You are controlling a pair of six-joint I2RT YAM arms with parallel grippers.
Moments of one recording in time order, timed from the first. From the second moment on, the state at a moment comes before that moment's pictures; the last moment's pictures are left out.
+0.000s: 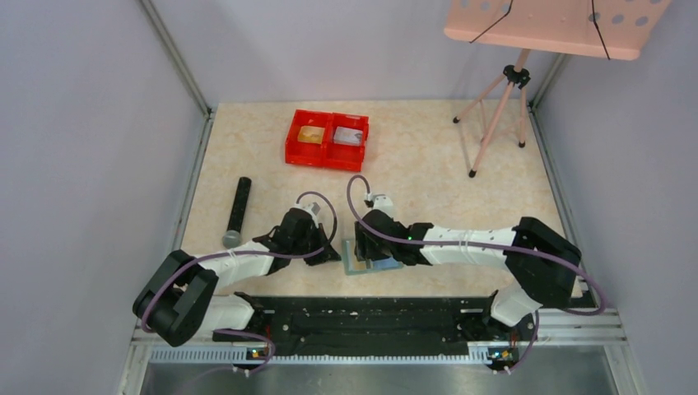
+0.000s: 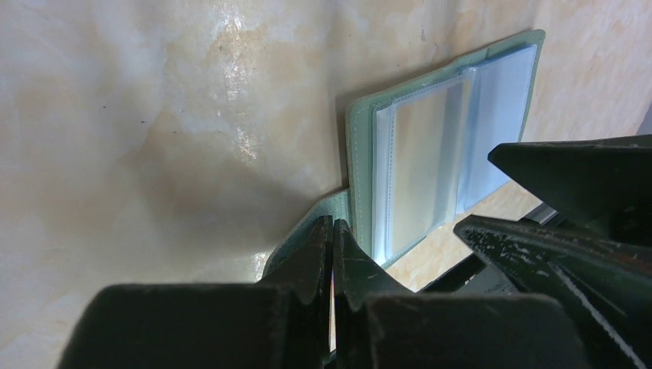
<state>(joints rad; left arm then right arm) -0.58 1.27 0.39 0.06 0.29 -0.83 1.06 1.53 0.83 -0.18 0.25 0.79</state>
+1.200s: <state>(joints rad) -0.58 1.27 0.37 0.08 0.30 -0.84 1.15 1.75 1.04 -0.35 0.44 0.82</state>
